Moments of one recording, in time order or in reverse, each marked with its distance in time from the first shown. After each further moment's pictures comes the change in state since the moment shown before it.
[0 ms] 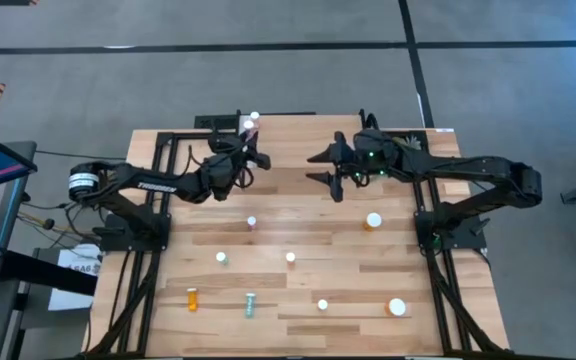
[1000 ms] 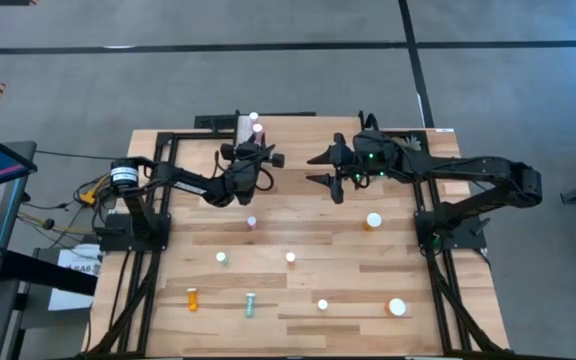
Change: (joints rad) left arm -0.020 0.301 0.116 0.240 -0.236 0.125; right arm 0.013 -0.002 0.001 -0.014 0.000 -0.010
